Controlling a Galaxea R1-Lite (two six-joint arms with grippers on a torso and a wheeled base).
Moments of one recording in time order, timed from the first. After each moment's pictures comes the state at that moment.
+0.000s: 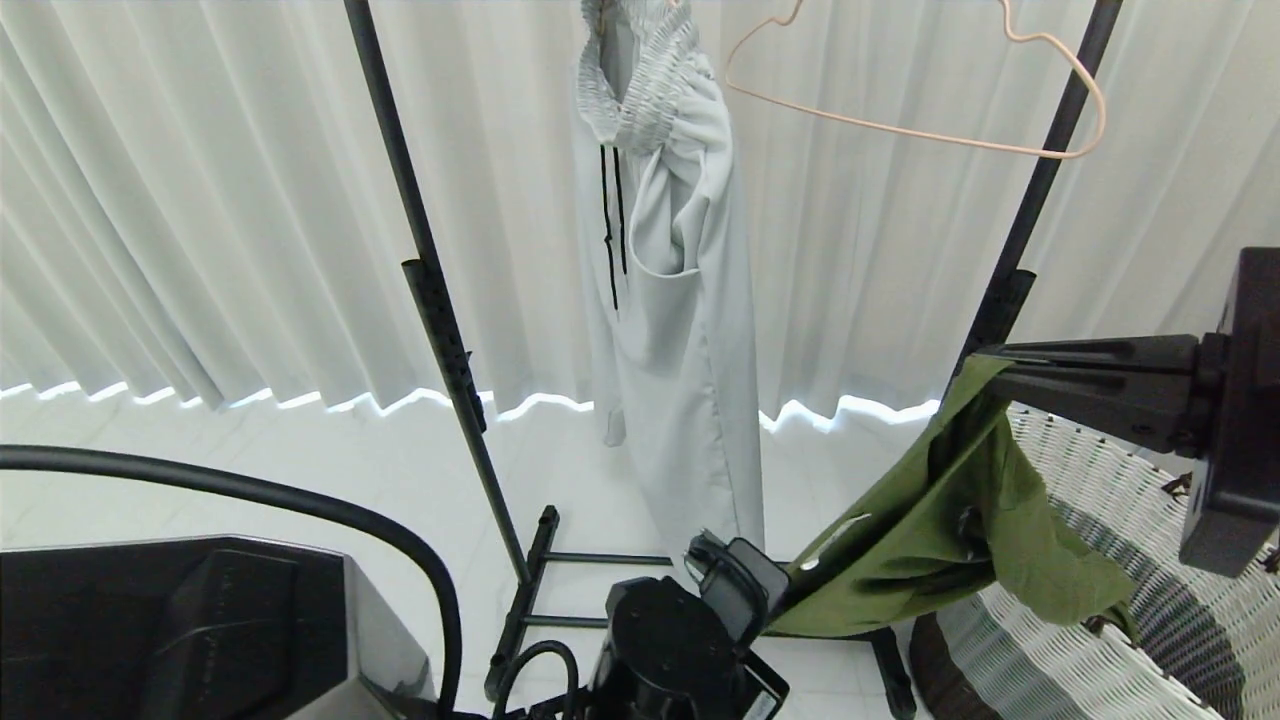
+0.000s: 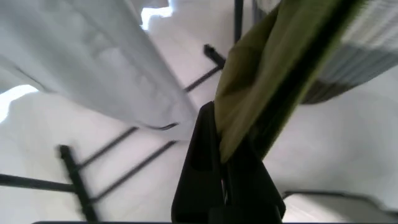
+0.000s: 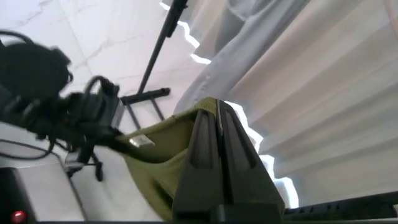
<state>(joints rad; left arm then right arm) -0.99 2.07 -0.61 -1.09 0.33 0.14 0.90 1.18 -1.01 0.01 -0.01 -0.46</state>
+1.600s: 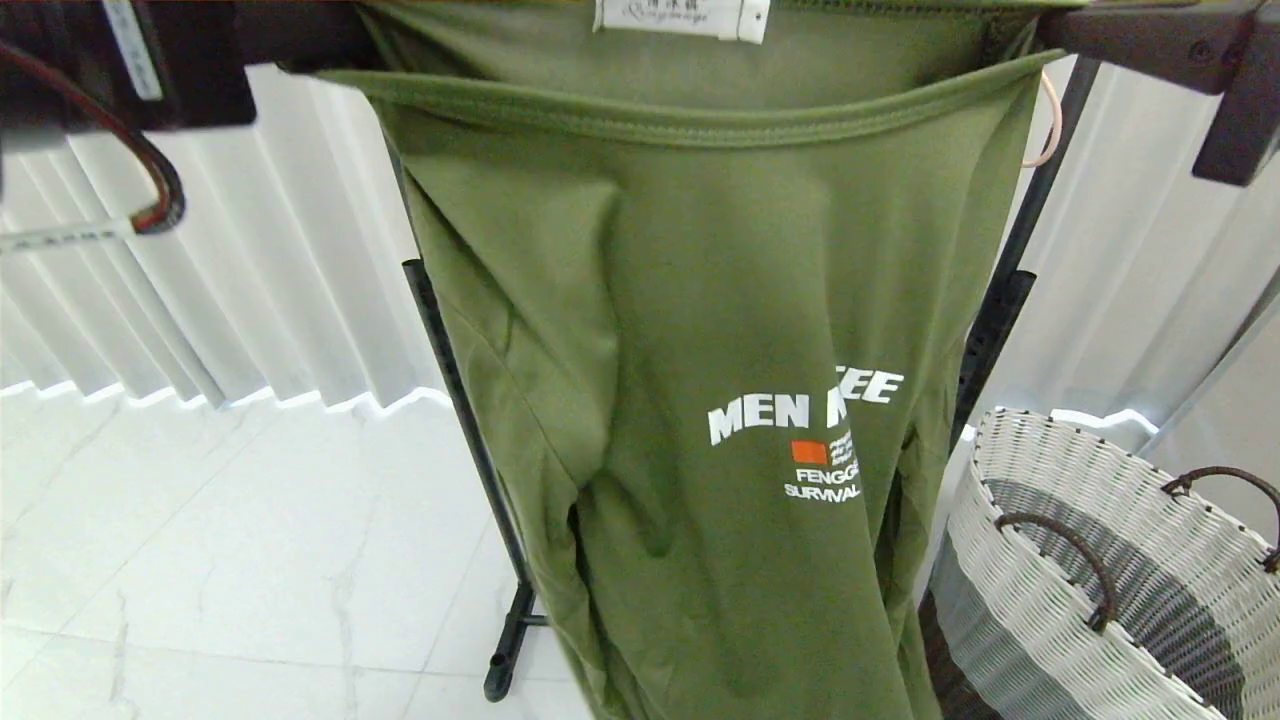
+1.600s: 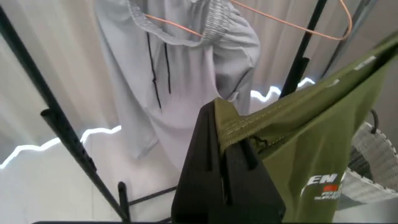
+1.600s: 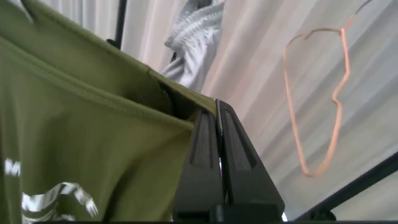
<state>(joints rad) -0.87 1.29 -1.45 0.21 0.39 0.05 0.78 1.32 -1.40 -0.02 -0.07 -0.35</state>
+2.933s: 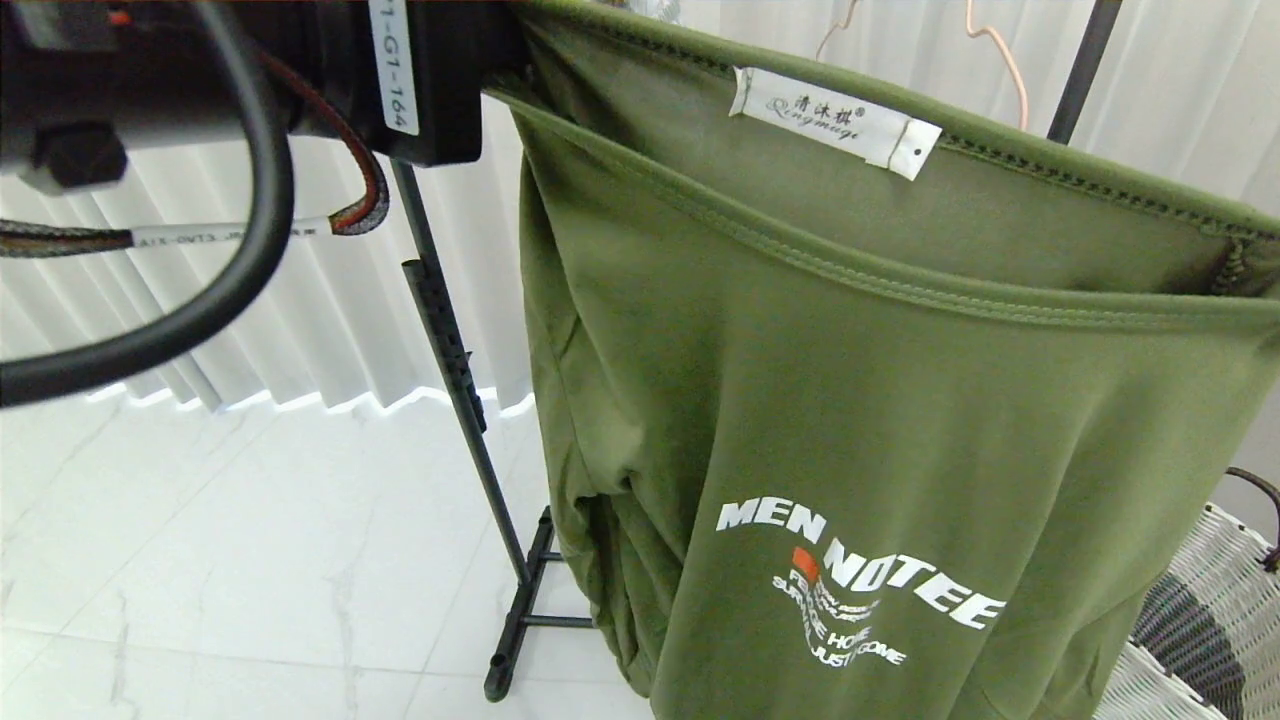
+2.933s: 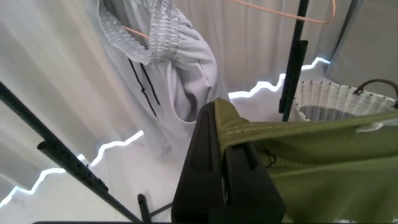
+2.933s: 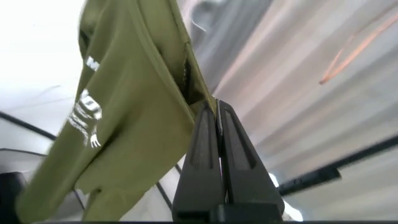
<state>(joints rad) -0.96 1.41 -1.54 0.17 0.46 0.21 0.99 0.98 -1.20 0.31 -0.17 -0.46</state>
